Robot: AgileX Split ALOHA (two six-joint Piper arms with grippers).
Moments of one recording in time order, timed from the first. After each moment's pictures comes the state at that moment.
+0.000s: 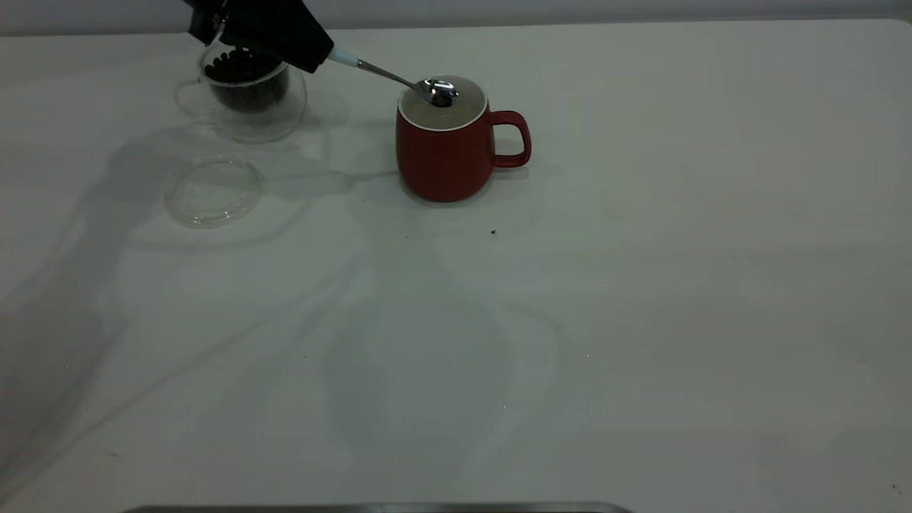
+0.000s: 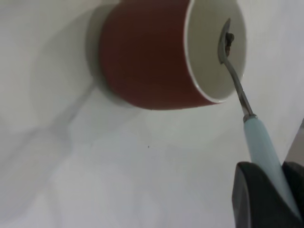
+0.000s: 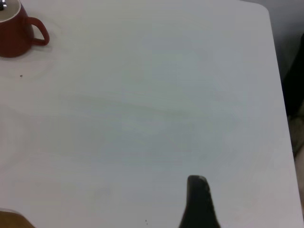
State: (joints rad) left arm -0.06 2.51 -1.92 -0.88 1.16 0.79; right arm 0.06 -0.02 -0.47 0.00 1.13 -0.09
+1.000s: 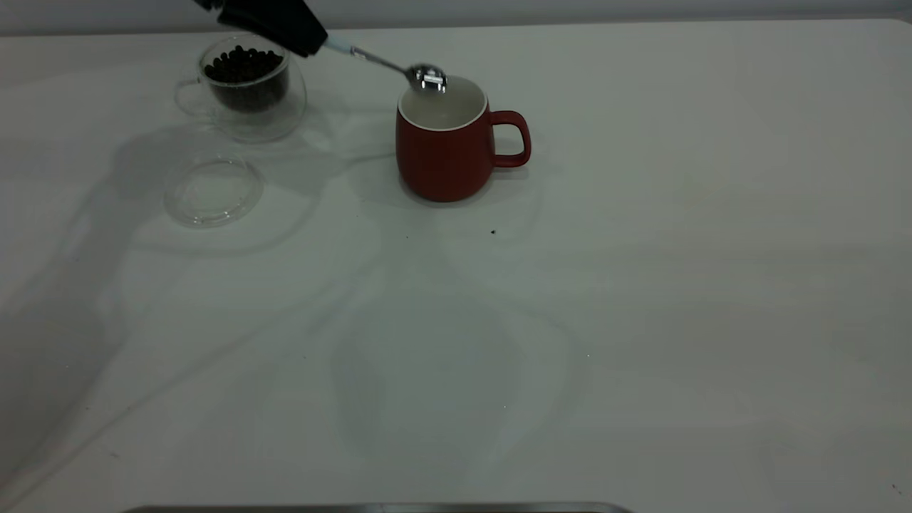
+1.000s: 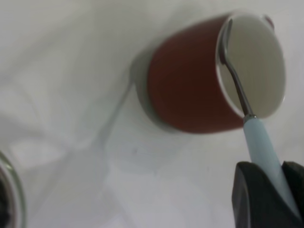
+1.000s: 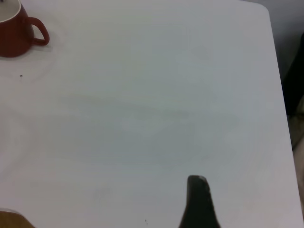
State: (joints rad) left arm -0.06 2.48 -1.96 -0.80 1.06 0.94; right arm 0.06 -0.02 -0.47 0.00 1.13 -0.09
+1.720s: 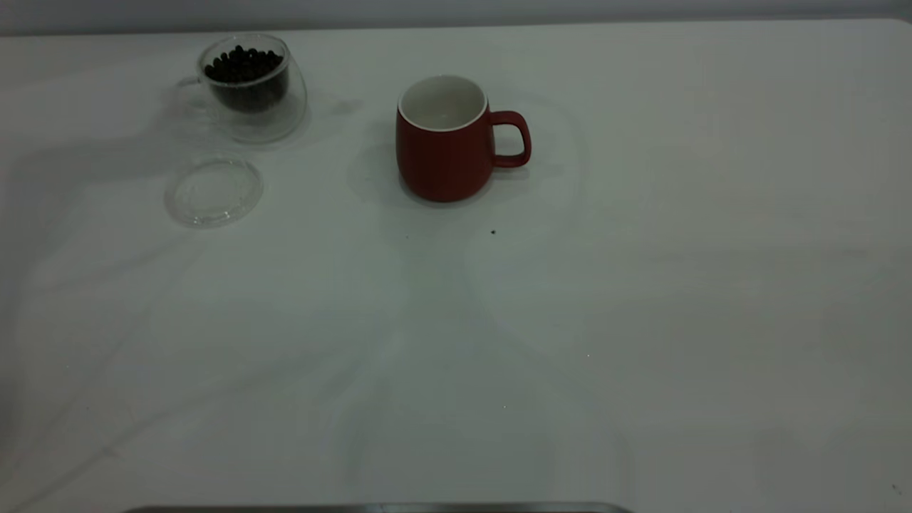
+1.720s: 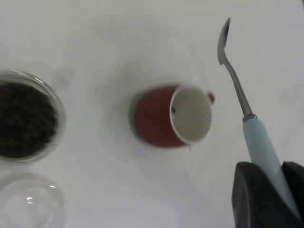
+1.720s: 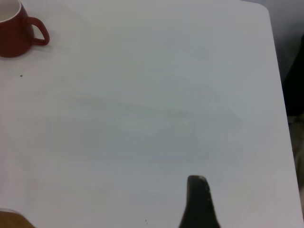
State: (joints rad) left arm 0.09 2.12 -1.96 -0.78 1.16 0.53; right arm 0.06 -0.02 -0.47 0.00 1.13 -0.09
